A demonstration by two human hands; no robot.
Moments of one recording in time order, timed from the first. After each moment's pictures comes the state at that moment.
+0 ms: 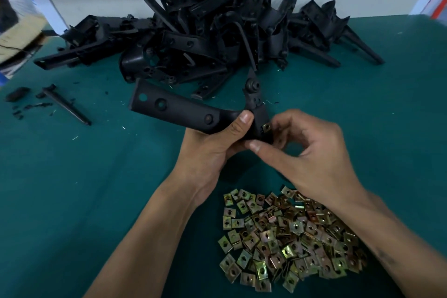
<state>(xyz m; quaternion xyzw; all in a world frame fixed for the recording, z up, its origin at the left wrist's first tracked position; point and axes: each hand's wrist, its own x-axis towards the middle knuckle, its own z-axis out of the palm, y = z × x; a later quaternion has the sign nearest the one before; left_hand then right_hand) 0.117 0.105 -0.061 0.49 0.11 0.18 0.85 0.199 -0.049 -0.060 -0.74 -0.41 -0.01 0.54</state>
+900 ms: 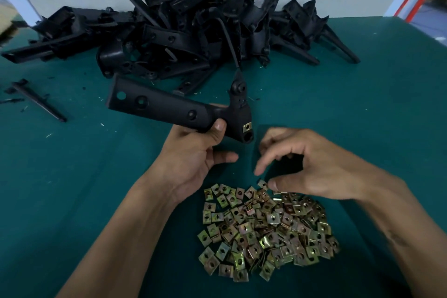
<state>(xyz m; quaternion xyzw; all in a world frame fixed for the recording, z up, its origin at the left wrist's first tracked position) 0.115 0.104 -0.062 0.50 0.12 0.13 0.85 0.225 -0.093 -0.036 -0.77 -0.46 0.29 0.32</state>
